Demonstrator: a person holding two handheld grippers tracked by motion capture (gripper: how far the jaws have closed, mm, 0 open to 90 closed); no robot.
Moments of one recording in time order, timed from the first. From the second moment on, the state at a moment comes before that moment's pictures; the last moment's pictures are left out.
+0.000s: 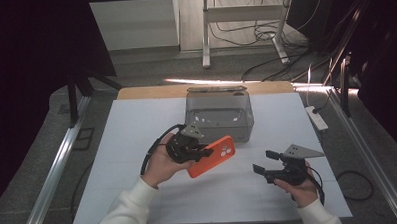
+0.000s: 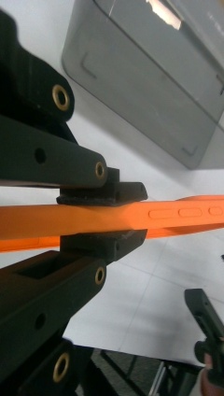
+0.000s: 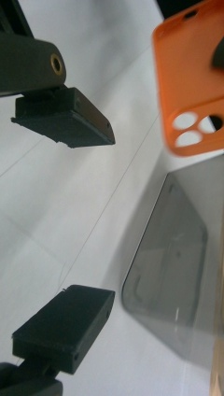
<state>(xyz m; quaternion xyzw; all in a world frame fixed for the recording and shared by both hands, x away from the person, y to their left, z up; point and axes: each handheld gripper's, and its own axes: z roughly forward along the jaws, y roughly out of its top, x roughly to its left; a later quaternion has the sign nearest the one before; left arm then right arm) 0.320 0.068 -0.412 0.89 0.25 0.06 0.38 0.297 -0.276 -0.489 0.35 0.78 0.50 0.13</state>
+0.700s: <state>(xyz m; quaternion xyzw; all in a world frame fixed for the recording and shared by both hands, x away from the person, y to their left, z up) 0.333 0.075 -0.384 0.85 0.29 0.08 0.42 0.299 -0.275 -0.494 0.35 0.79 0.48 0.14</state>
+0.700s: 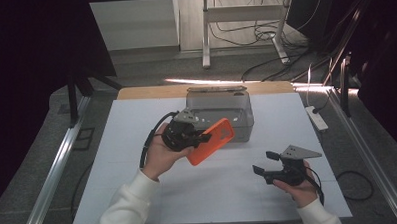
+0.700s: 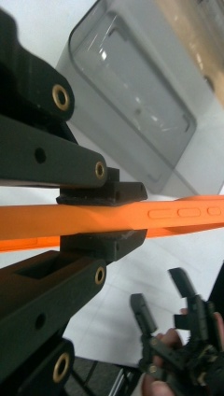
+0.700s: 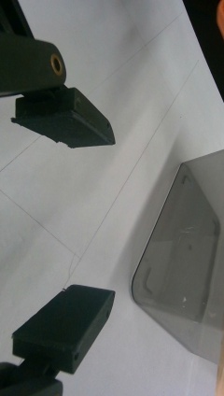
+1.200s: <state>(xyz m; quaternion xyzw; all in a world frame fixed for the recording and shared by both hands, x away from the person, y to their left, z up) 0.355 0.077 -0.362 0.83 0.32 0.11 0.44 0.300 -0.277 -0.495 0.35 0.79 0.48 0.15</state>
